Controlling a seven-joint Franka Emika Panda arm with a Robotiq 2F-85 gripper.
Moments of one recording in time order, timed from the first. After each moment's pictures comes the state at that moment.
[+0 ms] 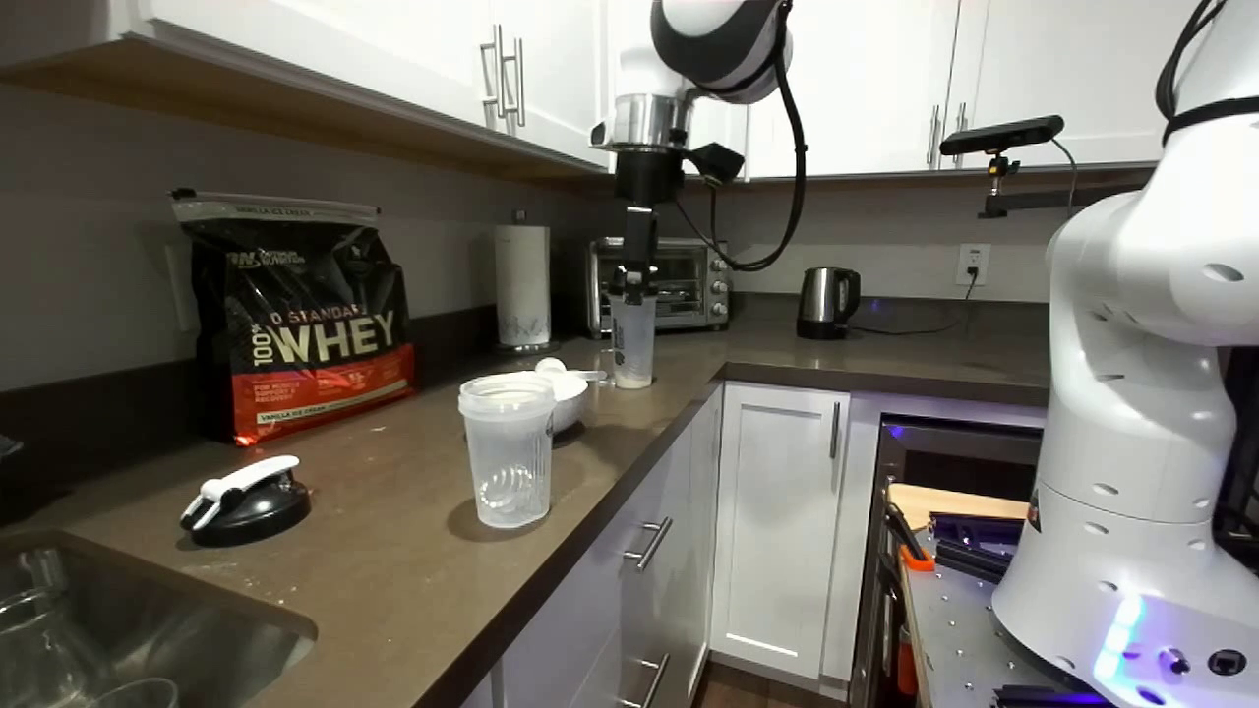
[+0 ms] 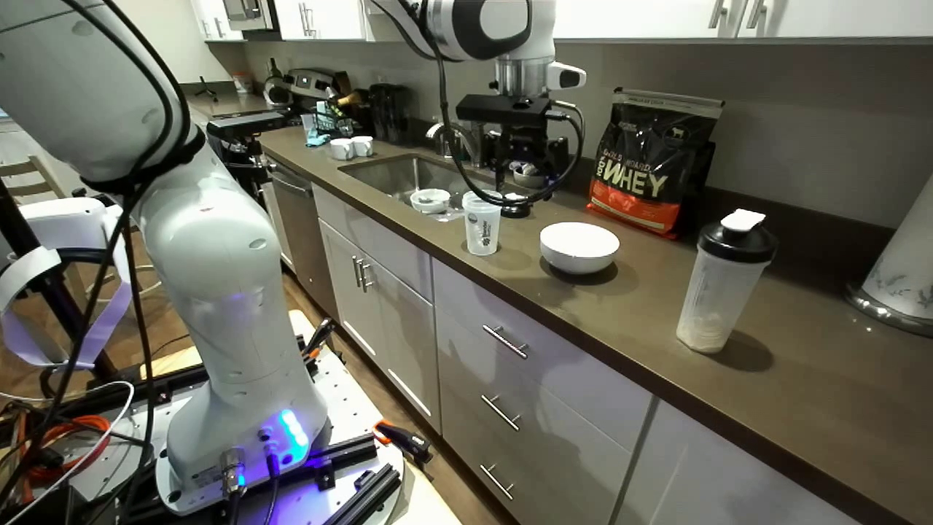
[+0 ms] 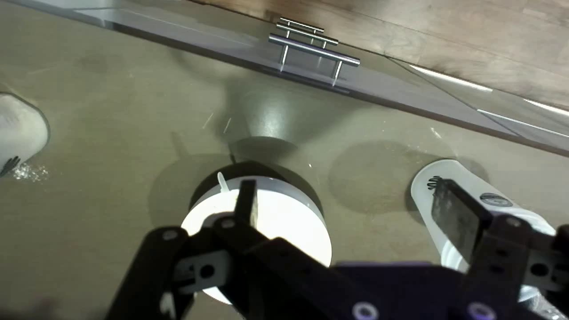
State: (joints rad) arm 0.00 -0.32 -0.13 -2.42 -0.04 2.20 -0.37
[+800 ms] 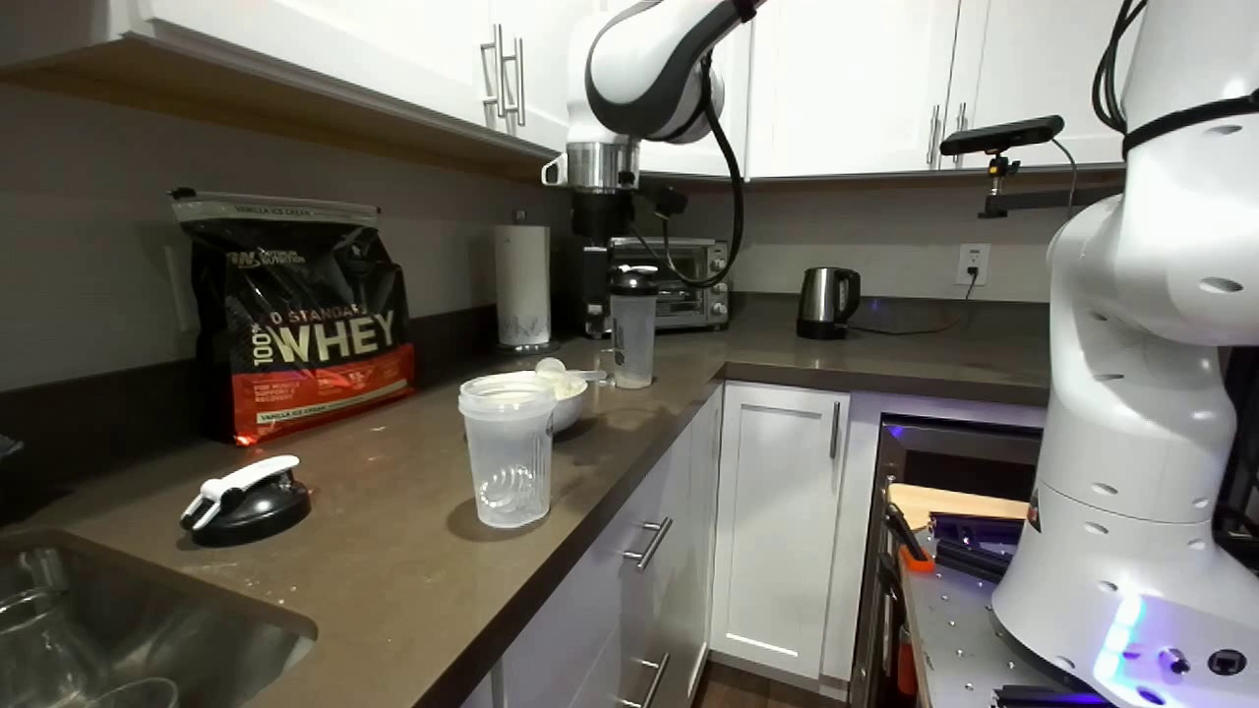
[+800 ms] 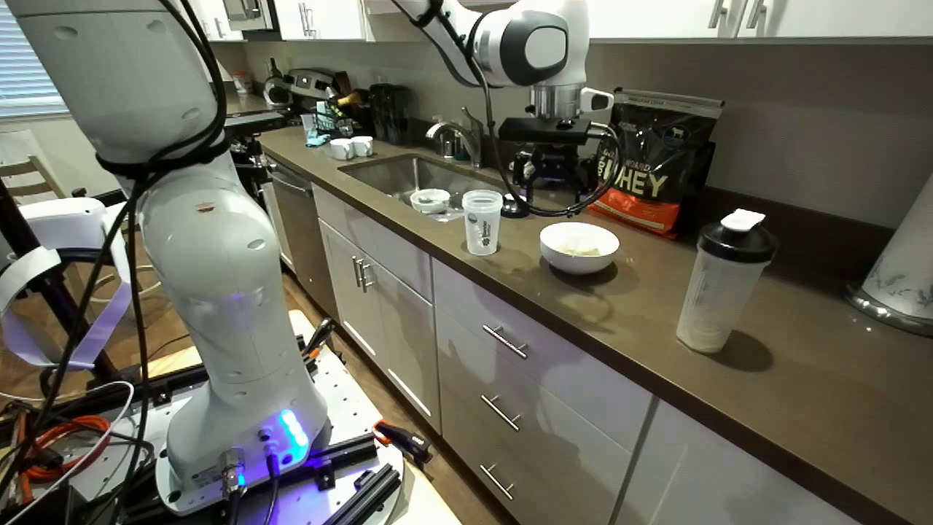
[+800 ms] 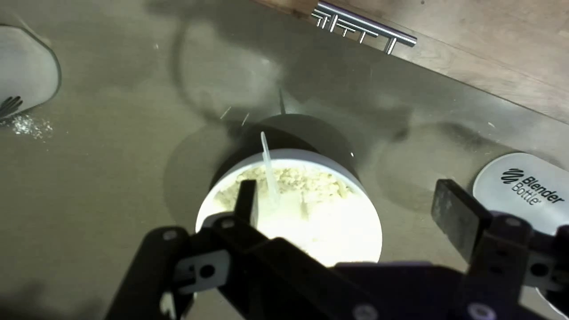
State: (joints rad) arm -0.01 -0.08 -0.13 -2.25 -0.07 2.25 -0.44
